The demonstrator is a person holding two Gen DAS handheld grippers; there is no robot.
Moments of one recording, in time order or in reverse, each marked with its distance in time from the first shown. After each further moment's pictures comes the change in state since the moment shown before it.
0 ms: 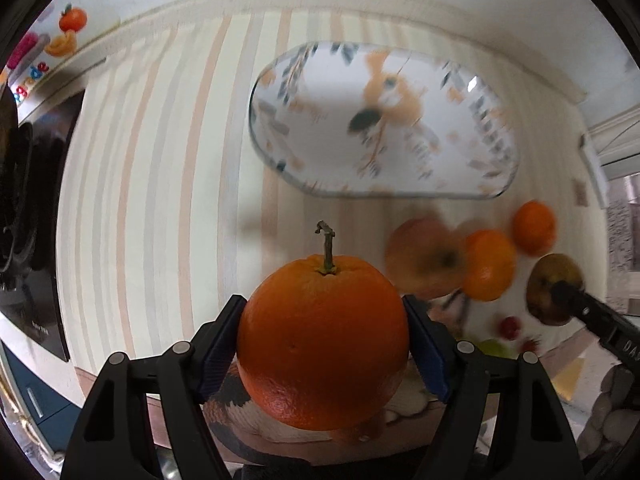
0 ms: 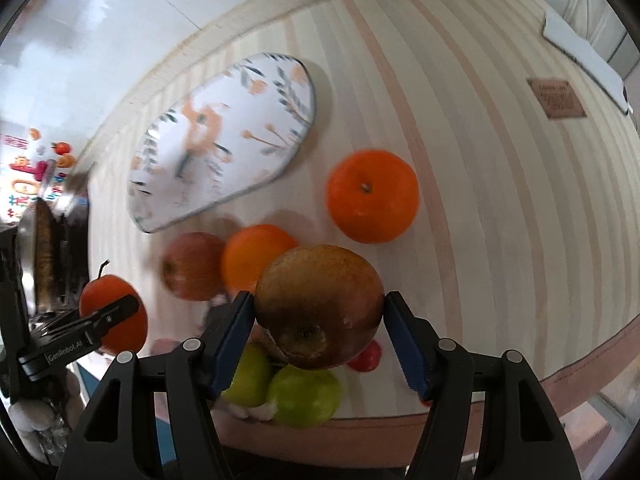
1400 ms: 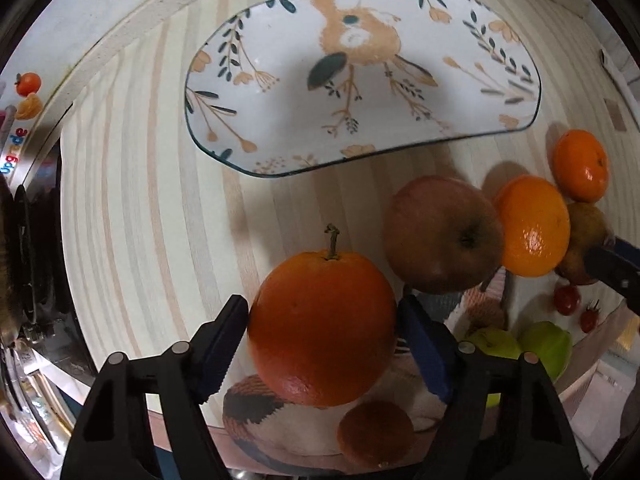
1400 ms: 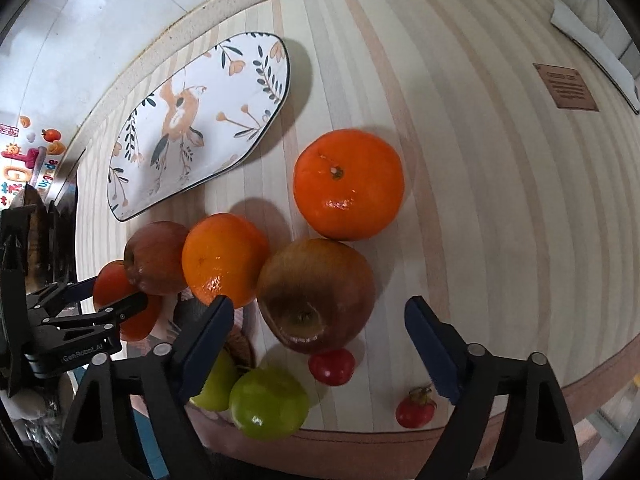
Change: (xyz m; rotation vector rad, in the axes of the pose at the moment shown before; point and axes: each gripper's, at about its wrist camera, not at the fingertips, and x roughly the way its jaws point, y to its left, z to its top) left arm 0.042 -0.065 -0.018 0.180 0.114 0.187; right arm 0.049 -0.021 0.002 -0.021 0.074 -0.035
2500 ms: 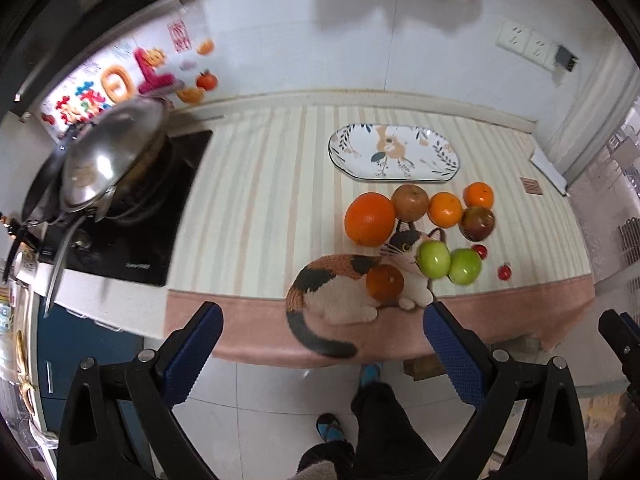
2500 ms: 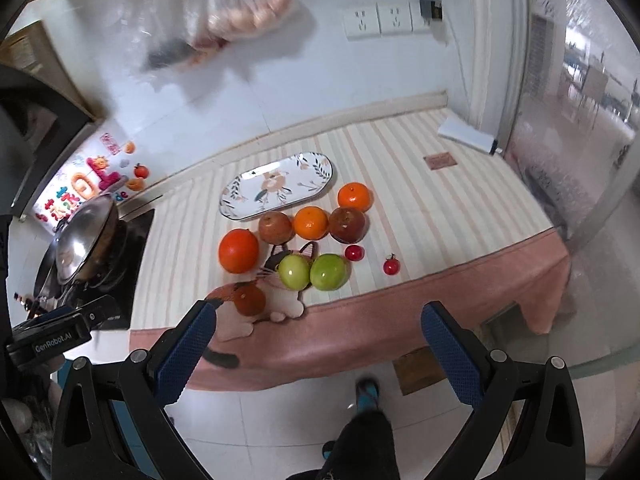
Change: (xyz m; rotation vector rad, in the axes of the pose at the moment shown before) left arm -0.187 0.049 -0.240 -0.221 -0.448 -0.017; right arm -0.240 0.063 -0.263 -0.007 -0.509 -0.081
